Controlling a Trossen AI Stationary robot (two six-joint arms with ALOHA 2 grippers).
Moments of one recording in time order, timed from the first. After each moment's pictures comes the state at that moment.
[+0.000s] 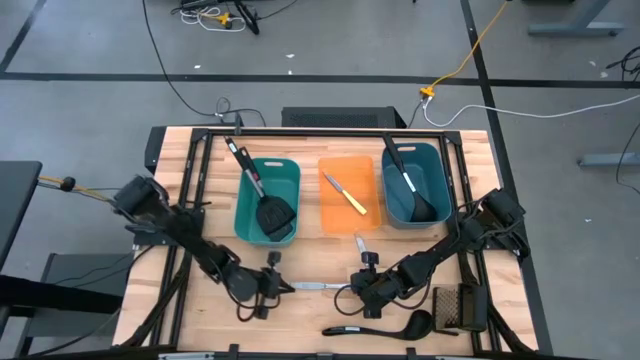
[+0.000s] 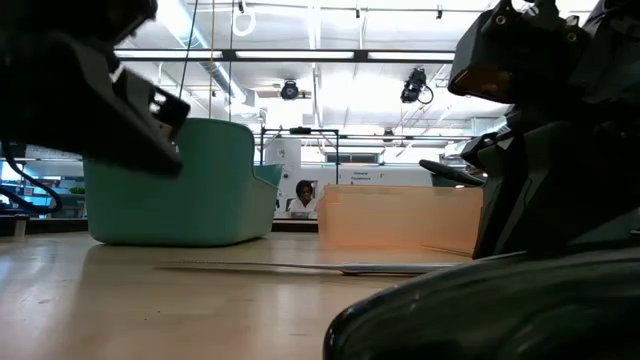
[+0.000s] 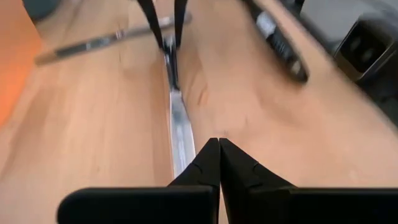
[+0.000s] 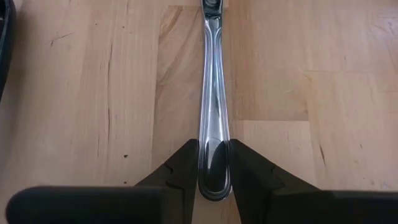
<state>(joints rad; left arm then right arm) -0.67 1.71 0.62 0.52 -0.45 -0.25 0.59 1.88 0.95 -0.17 0.30 0.50</state>
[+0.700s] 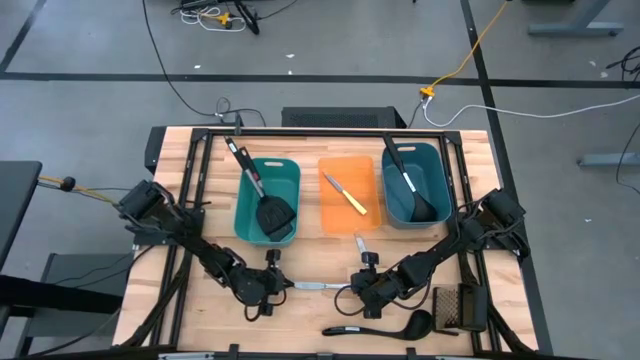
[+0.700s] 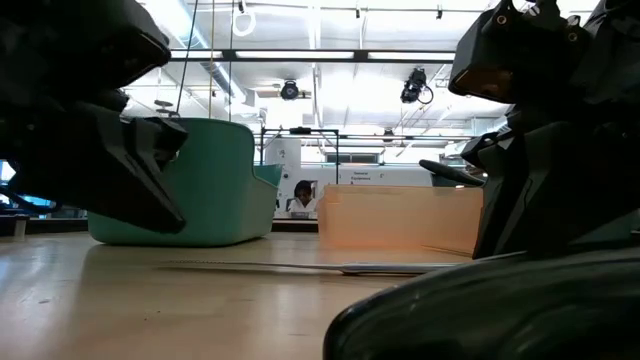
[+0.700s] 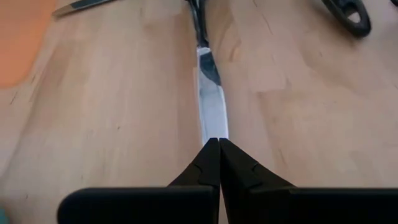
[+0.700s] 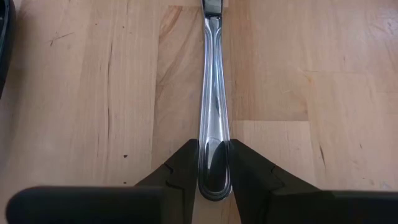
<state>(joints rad) -0.66 1.76 0.65 0.37 -0.51 -0.32 0.59 1.88 0.95 -0.17 0.31 0.50</state>
